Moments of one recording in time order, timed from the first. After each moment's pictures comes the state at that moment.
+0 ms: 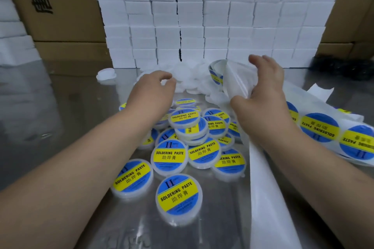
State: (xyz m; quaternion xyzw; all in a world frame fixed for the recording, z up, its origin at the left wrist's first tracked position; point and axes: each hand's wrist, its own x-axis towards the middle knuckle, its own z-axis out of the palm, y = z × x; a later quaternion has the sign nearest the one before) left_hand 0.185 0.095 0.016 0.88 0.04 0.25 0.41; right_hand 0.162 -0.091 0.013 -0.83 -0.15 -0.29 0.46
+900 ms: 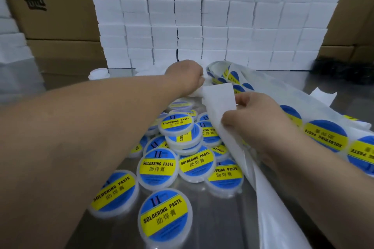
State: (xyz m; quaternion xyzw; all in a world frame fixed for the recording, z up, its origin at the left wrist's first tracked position) left_hand 0.314 0.057 0.027 0.97 -0.12 0.23 0.01; right_hand 0.168 -0.095 0.013 -0.86 -0.07 -0.07 0.50
